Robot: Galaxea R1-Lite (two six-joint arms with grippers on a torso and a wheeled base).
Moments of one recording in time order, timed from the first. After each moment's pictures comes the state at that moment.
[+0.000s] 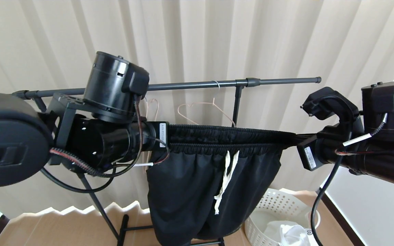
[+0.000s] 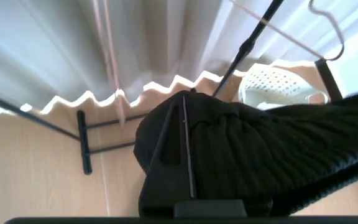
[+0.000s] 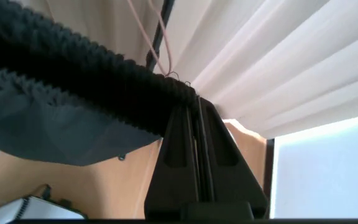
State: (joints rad) left arm -0.70 1.67 -1.25 0.14 0.46 -0.33; right arm 0.51 1.49 -0.89 -0.12 -0.34 -0.15
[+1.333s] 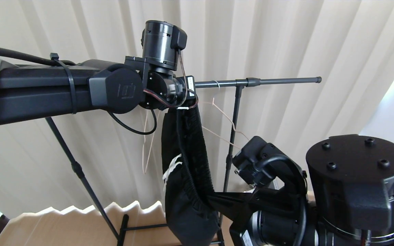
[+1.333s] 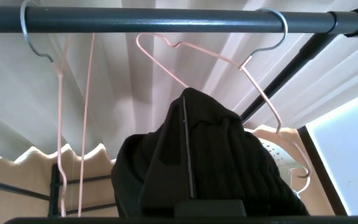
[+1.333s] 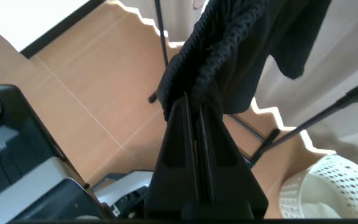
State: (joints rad) left arm -0.61 2.05 -1.86 0.14 0.46 -0.29; right arm 1.07 1.58 -0.84 -0.27 -0.19 0.16
